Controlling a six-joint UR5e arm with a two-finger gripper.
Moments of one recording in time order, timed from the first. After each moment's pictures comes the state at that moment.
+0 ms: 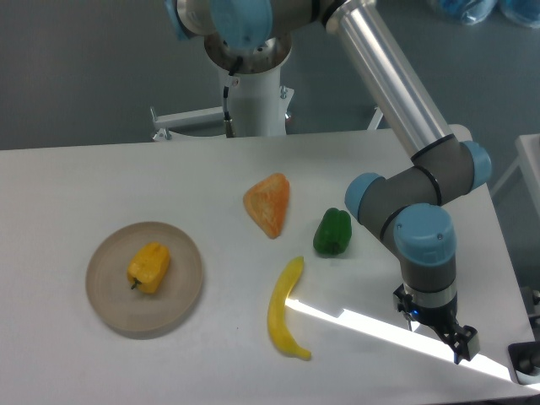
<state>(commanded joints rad) 2.34 -2.46 -0.93 -0.92 1.68 1.35</state>
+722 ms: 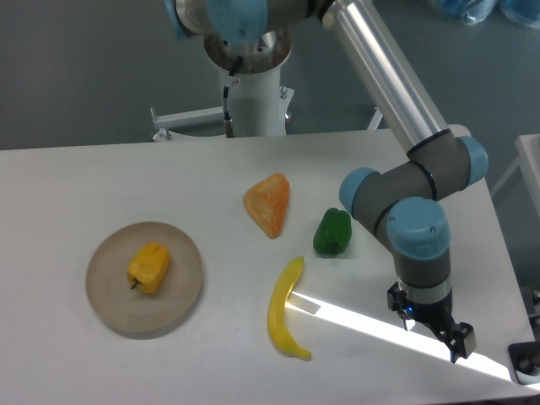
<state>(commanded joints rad) 2.32 -2.37 -0.97 -0.92 1.67 1.27</state>
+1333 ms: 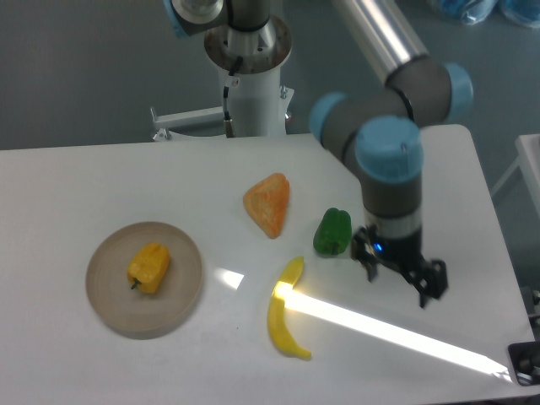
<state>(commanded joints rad) 2.27 -1.99 -1.27 -1.12 1.54 1.00</state>
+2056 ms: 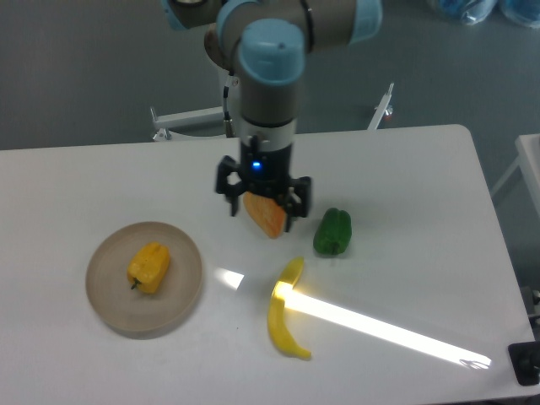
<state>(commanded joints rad) 2.03 -1.82 -1.60 -0.97 1.42 0.48</state>
